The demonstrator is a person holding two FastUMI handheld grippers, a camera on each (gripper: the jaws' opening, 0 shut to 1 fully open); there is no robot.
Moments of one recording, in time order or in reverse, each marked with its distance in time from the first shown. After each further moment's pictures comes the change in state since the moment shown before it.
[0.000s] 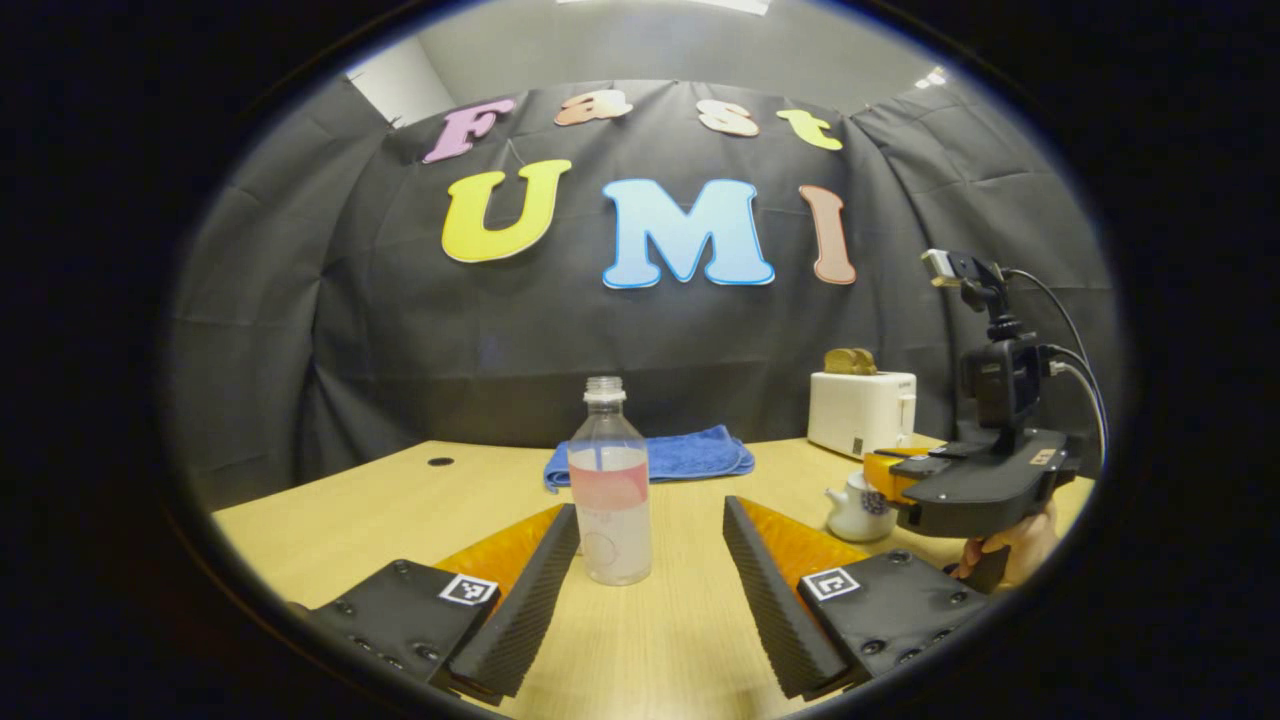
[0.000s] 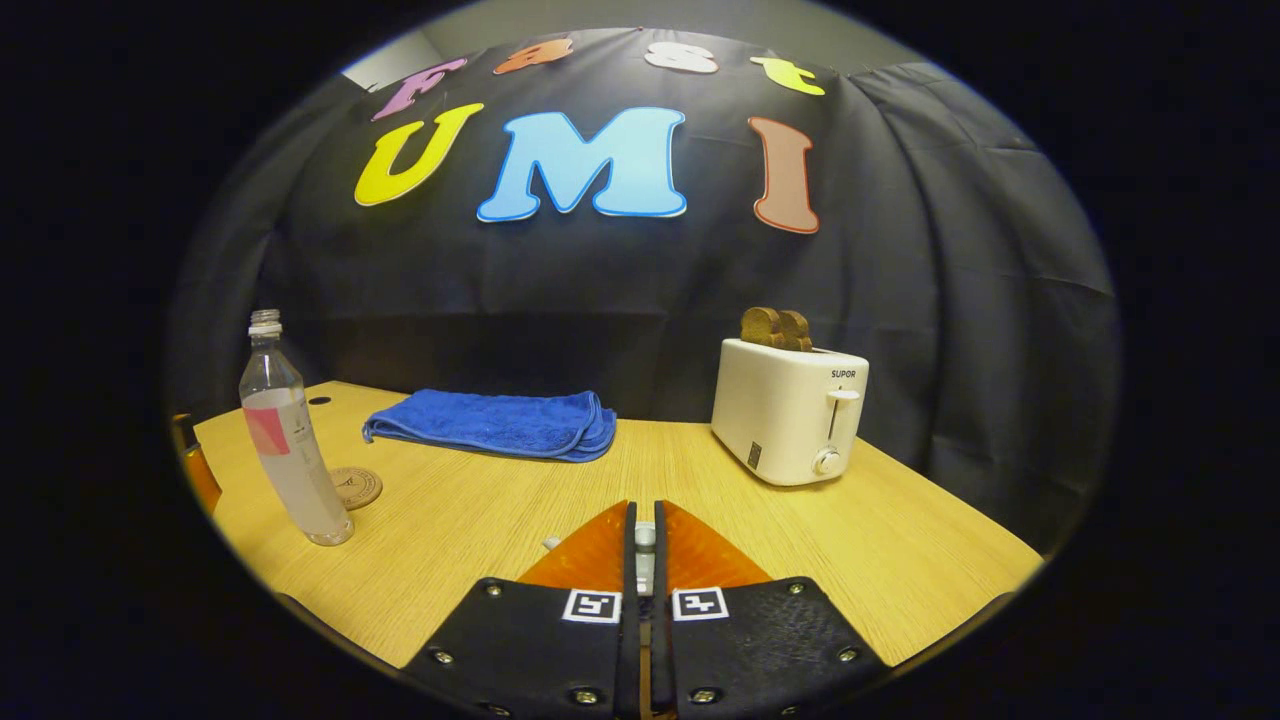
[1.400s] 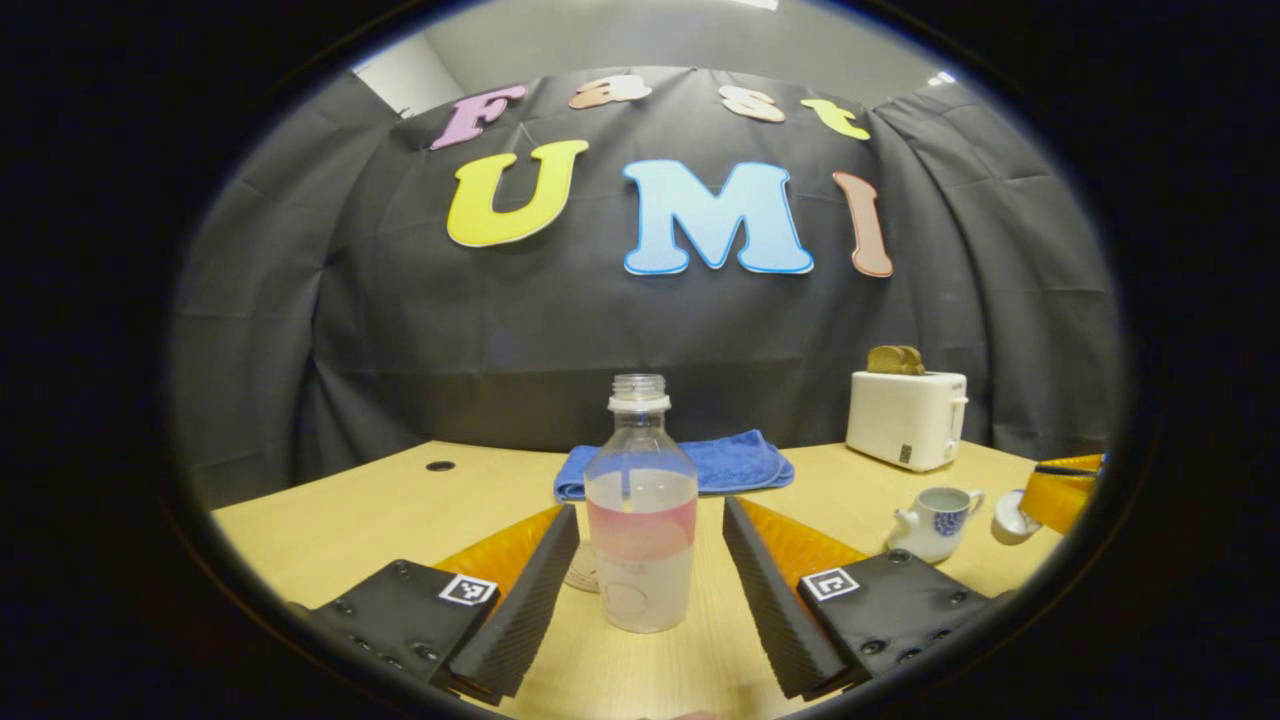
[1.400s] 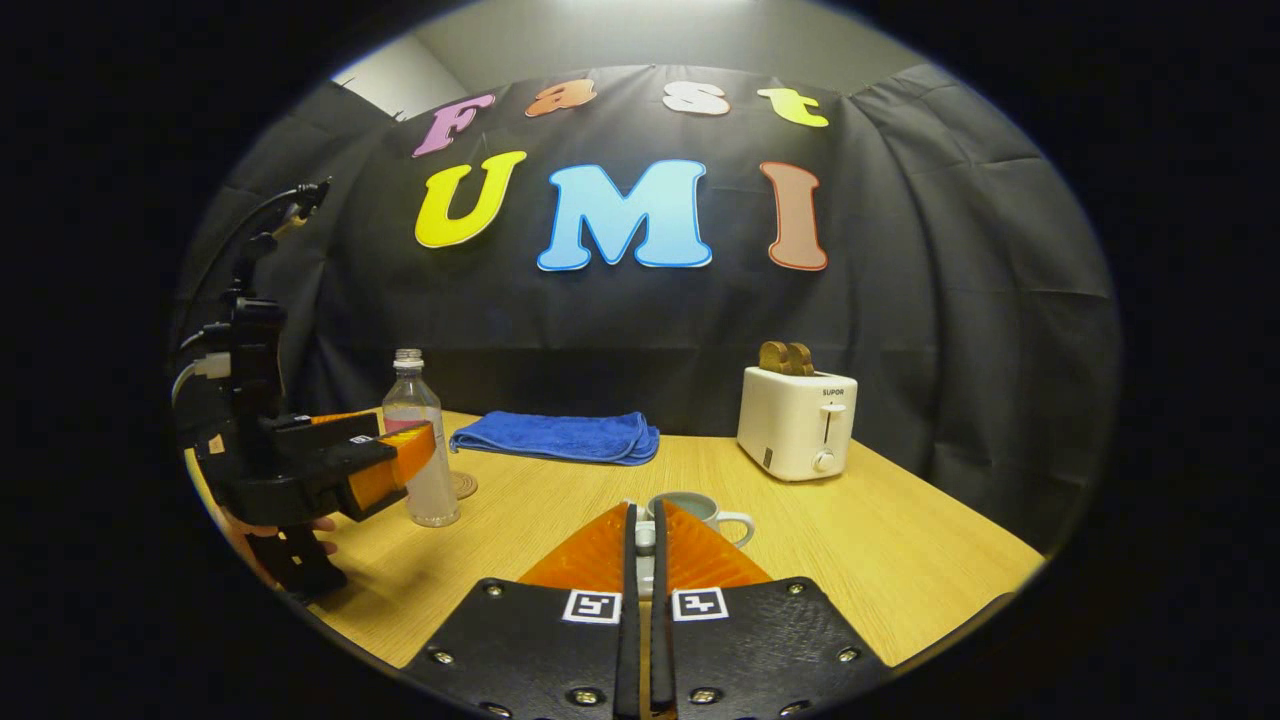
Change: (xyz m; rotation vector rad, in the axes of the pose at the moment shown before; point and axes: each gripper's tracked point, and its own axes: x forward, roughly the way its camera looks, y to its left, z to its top) left arm 0.079 0.026 -0.005 -0.008 0.013 0.043; right arm -0.116 0.022 0.007 0.029 -0.089 0.116
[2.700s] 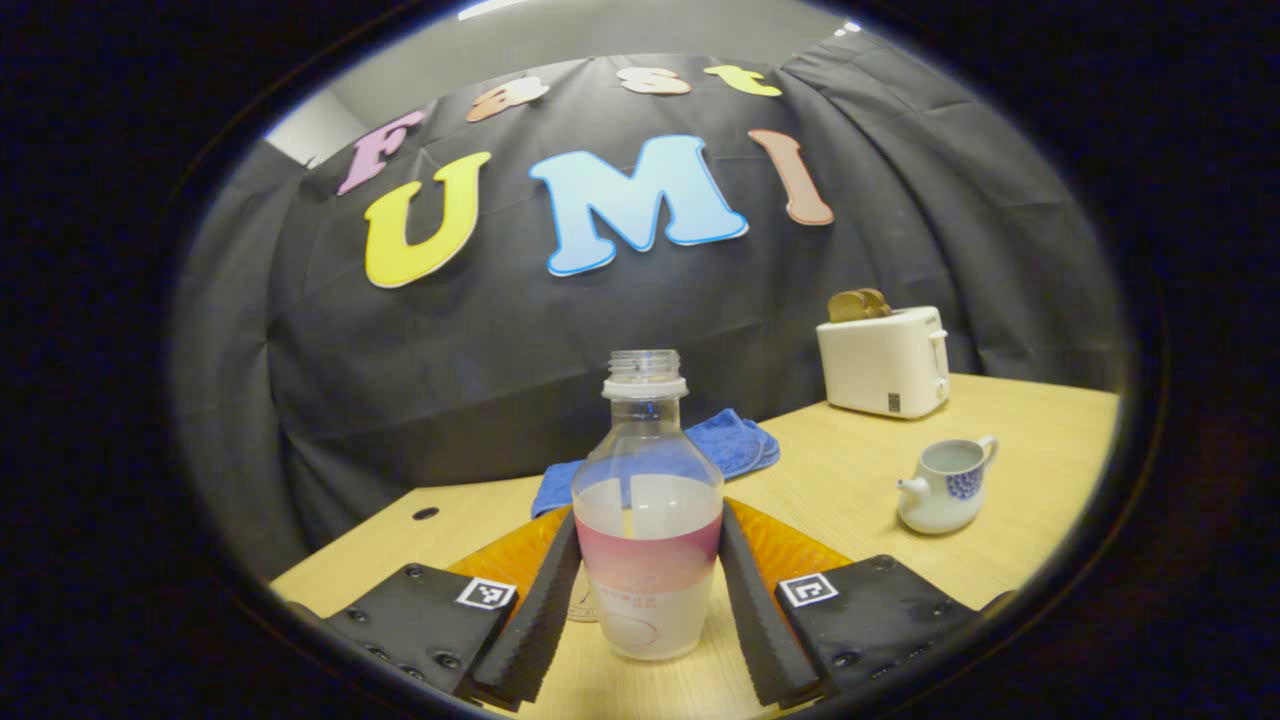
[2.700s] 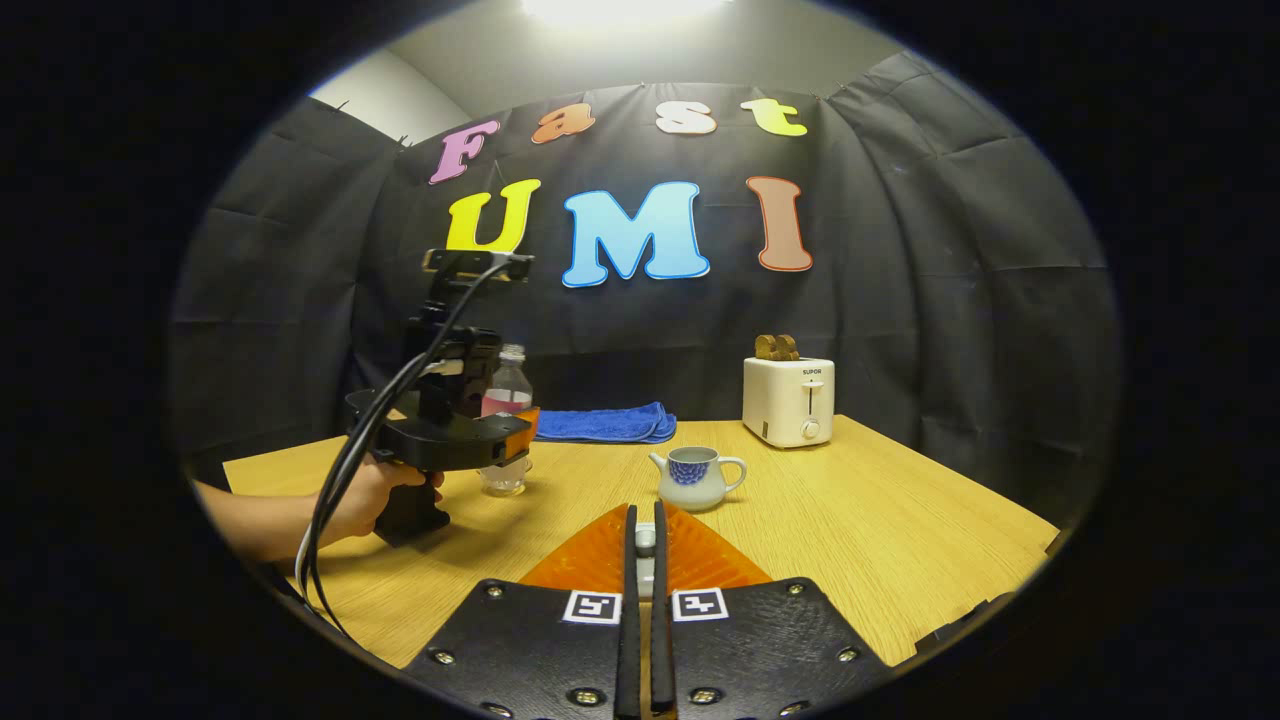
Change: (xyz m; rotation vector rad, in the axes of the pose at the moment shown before) left arm 0.027 -0.041 0.005 0.299 0.038 -0.104; right arm -0.114 0.014 -0.019 0.037 -0.027 0.045
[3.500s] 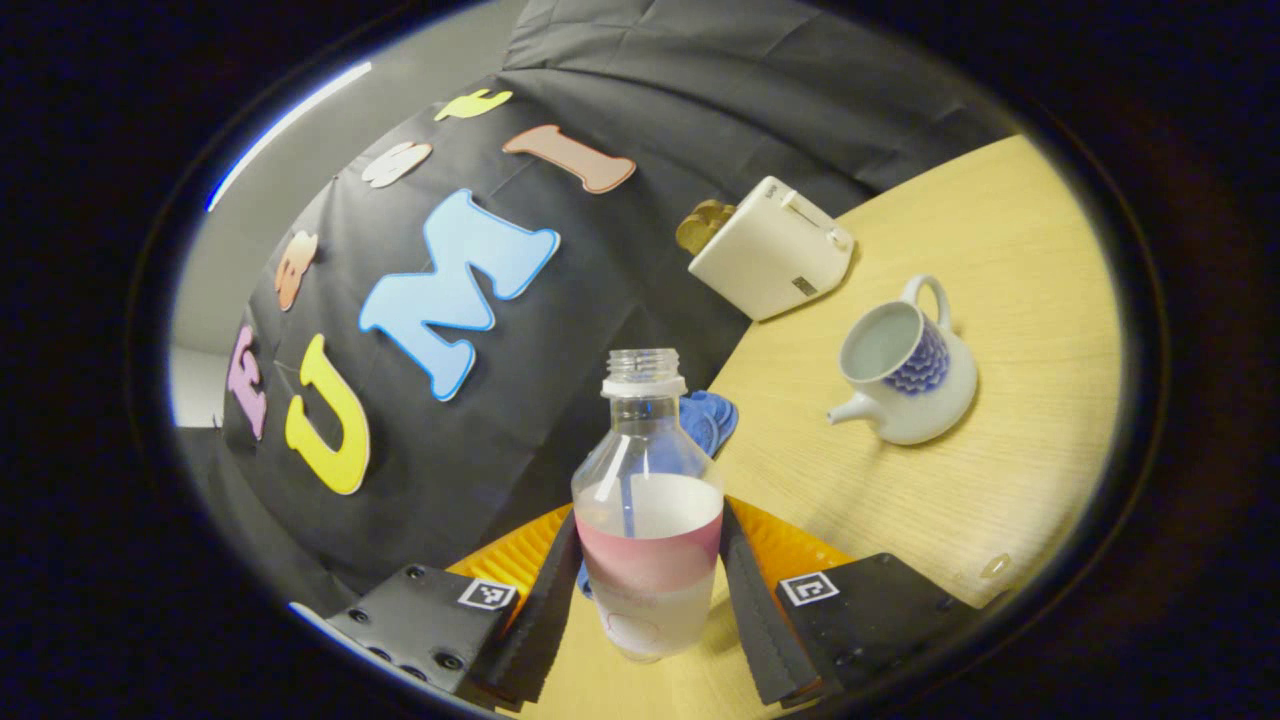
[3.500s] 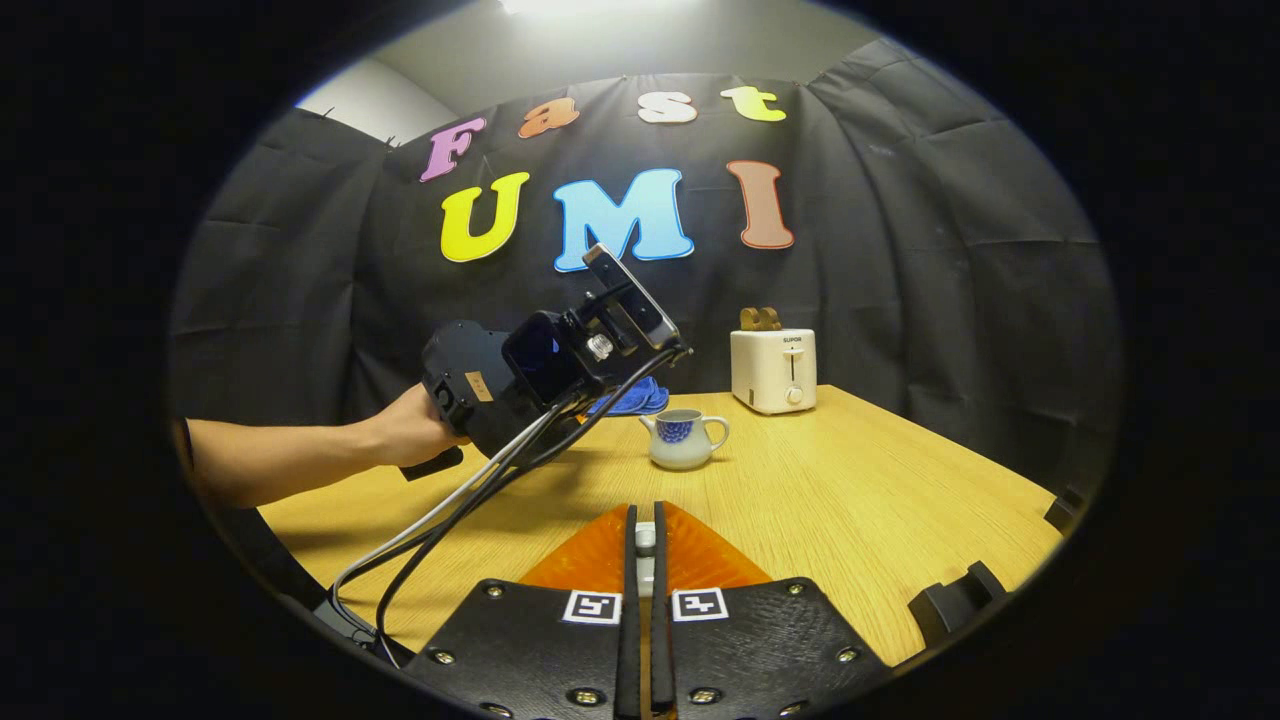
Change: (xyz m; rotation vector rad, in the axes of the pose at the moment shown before) left arm 0.024 -0.082 0.012 0.671 0.024 -0.079; right arm -0.034 -0.014 -0.029 0.054 0.047 -0.017
